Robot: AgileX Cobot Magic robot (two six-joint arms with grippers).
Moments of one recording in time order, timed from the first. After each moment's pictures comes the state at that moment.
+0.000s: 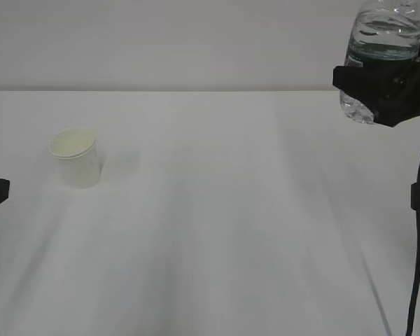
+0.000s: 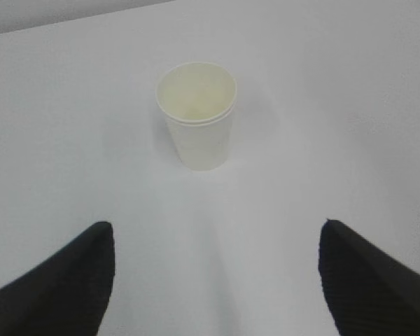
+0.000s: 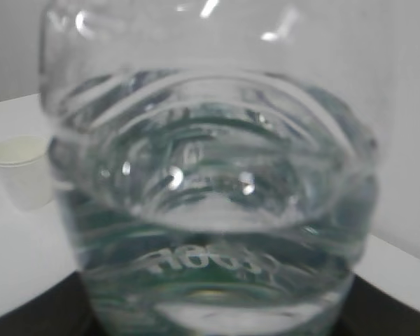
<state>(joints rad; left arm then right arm) -0.23 0.99 -0.37 -0.19 -0.02 0.21 -0.07 1.46 -0.73 -1.09 -0.81 0.64</state>
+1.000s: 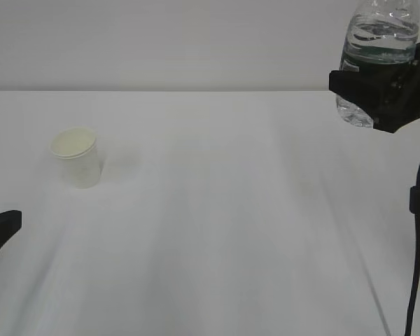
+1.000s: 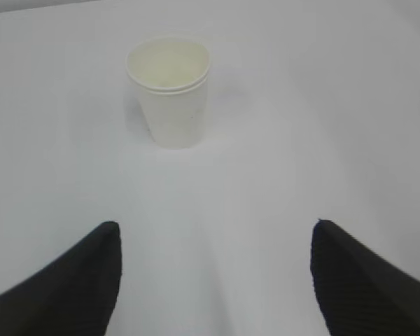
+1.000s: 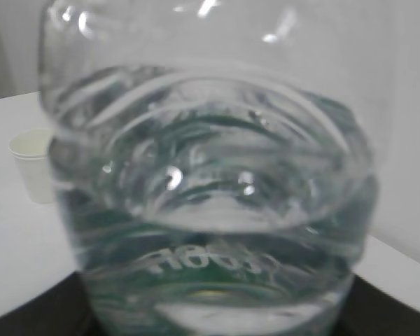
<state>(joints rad) -0.35 1.03 -0.19 -0.30 -0.31 0.21 -0.07 1.46 -0.73 -1.13 -0.83 0.64</state>
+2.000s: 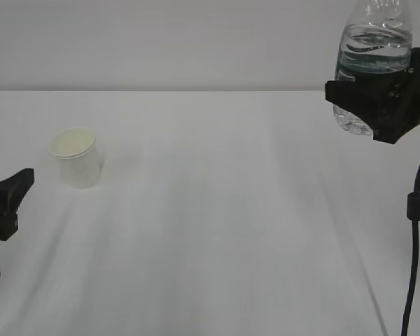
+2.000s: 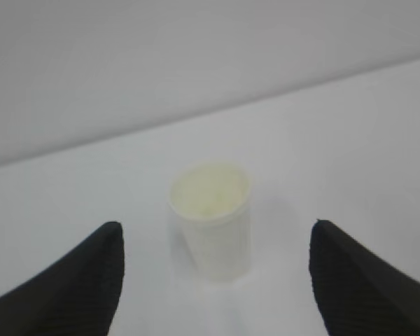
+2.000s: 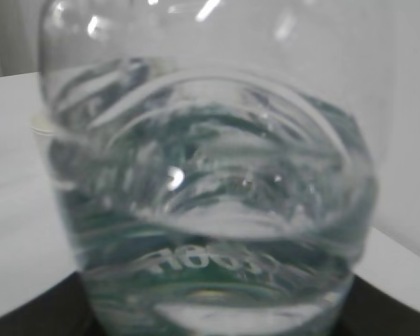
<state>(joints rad) -0.35 1.38 -0.17 -0.20 -0.96 0.21 -0.07 1.46 -0.73 -1.20 -0.84 0.64</state>
